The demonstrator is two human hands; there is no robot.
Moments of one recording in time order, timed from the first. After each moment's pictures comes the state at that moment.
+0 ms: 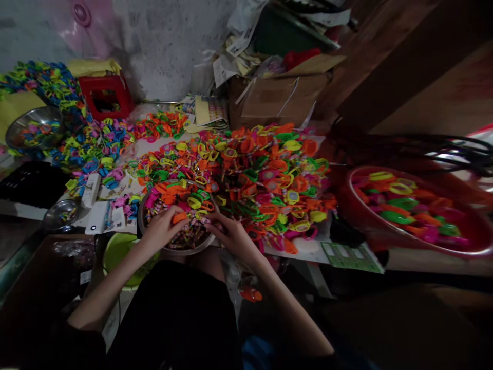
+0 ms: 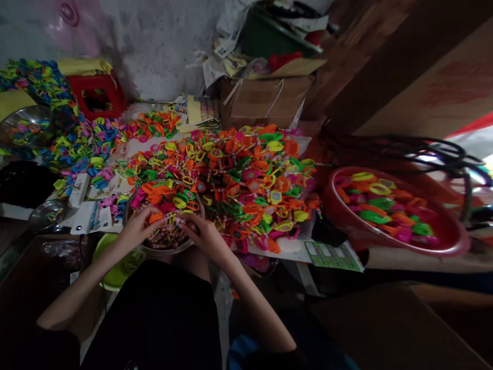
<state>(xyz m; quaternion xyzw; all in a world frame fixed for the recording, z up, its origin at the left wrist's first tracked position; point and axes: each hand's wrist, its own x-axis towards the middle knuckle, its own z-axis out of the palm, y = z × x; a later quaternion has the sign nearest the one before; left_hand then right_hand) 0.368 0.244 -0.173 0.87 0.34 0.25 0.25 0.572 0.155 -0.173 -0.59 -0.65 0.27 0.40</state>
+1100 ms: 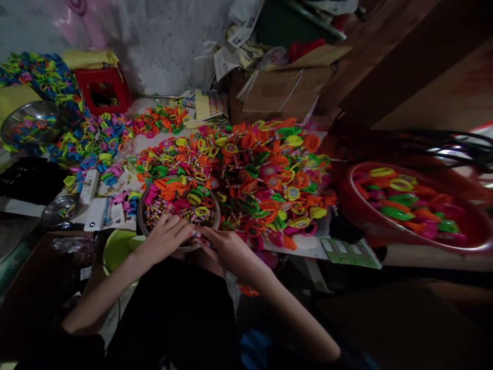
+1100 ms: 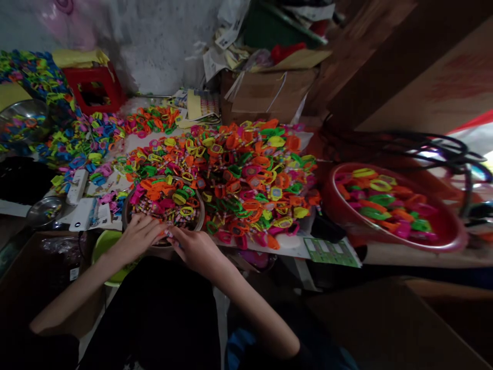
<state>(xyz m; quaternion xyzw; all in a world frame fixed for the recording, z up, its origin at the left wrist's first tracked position) 0.362 0.216 -0.162 0.96 0.16 0.18 -0.12 0.548 0.131 -0.154 -0.56 -0.78 0.17 0.21</state>
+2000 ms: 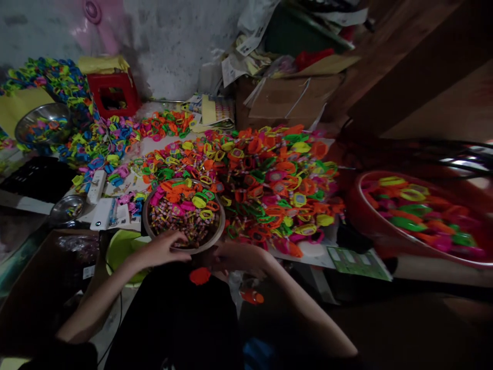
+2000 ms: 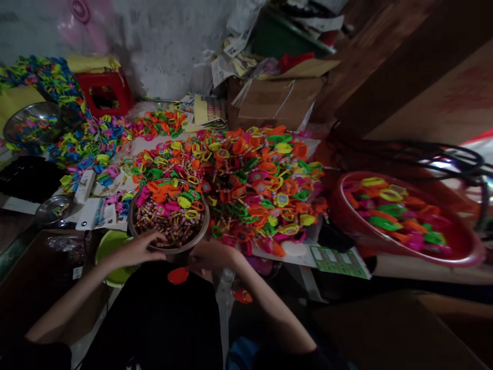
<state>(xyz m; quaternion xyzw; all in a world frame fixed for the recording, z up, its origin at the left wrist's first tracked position) 0.330 0.226 -0.208 0.89 0.28 0.08 0.36 0.583 0.154 -0.190 -0.40 -0.76 0.50 0.03</state>
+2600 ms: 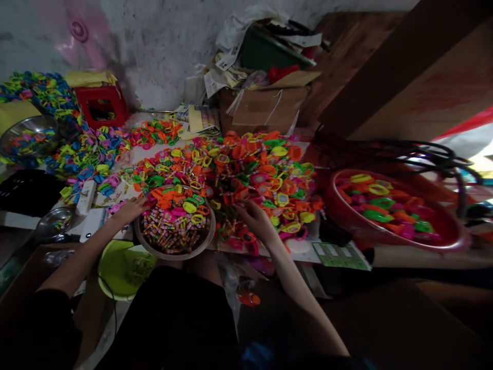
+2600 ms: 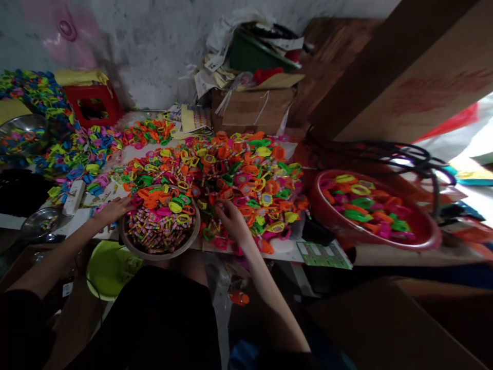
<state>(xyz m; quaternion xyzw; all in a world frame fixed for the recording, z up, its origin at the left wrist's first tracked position) 0.290 0.388 -0.237 0.96 0.26 -0.06 -0.05 0.655 0.174 -0.199 -0.68 -0.50 0.22 0.48</state>
